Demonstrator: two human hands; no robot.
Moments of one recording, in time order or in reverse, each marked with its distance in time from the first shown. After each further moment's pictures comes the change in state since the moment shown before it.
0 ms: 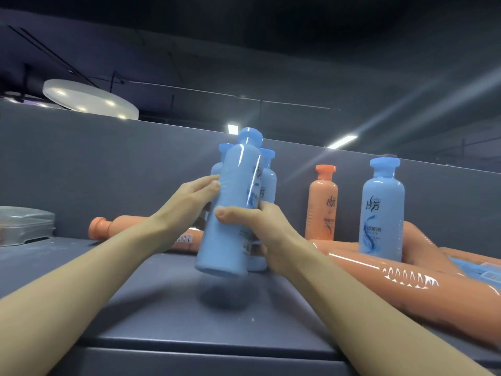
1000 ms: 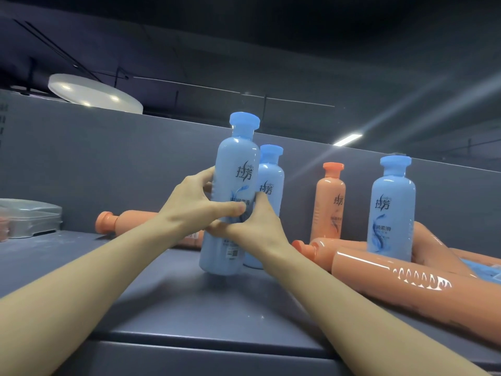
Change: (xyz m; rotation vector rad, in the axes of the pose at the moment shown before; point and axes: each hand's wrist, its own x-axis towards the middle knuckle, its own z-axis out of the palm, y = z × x) left_hand -0.026 0.063 0.023 0.370 0.166 -0.008; right_hand 0.011 0.016 0.023 -0.323 0.225 -0.096
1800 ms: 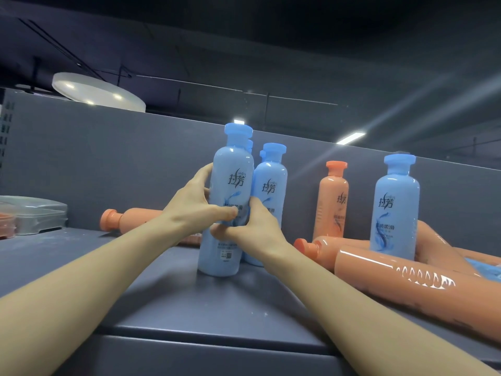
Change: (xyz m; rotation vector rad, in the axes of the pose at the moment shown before) left_hand 0.002 -0.011 -0.001 0.025 0.019 -0.087; right_hand 0.005 0.005 0.005 -0.119 -0.057 0.025
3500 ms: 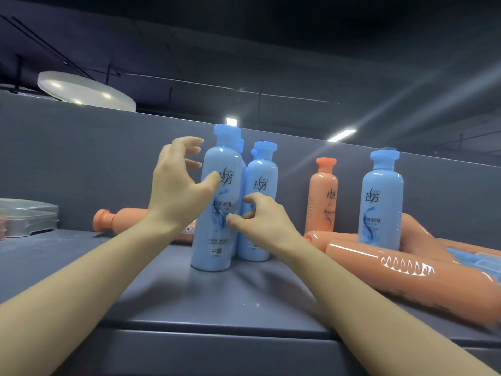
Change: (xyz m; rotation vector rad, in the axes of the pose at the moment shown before) left_hand -0.011 0.026 0.002 0.089 0.472 0.294; right_hand -0.012 -0.010 -0.027 -0.226 0.021 -0.044
